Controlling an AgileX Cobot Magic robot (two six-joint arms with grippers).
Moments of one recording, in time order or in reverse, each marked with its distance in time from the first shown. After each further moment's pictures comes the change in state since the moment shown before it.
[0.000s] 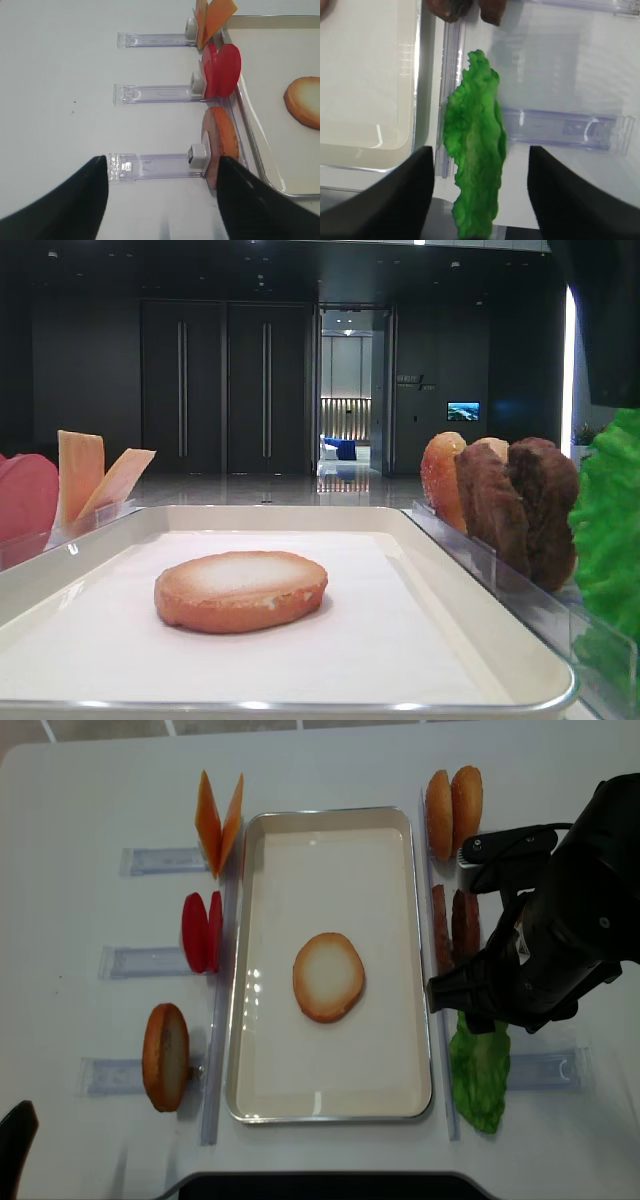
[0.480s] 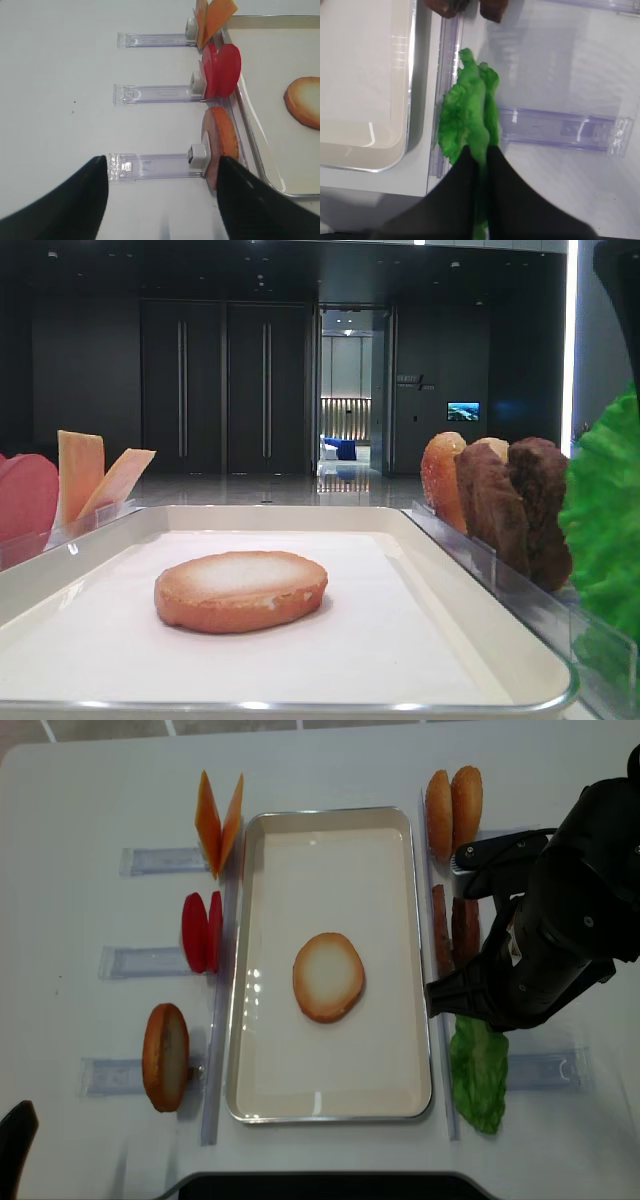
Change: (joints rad) left arm 0.000 0.000 0.000 0.000 0.000 0.000; right arm 0.000 0.029 0.000 -0.001 0.001 -0.022
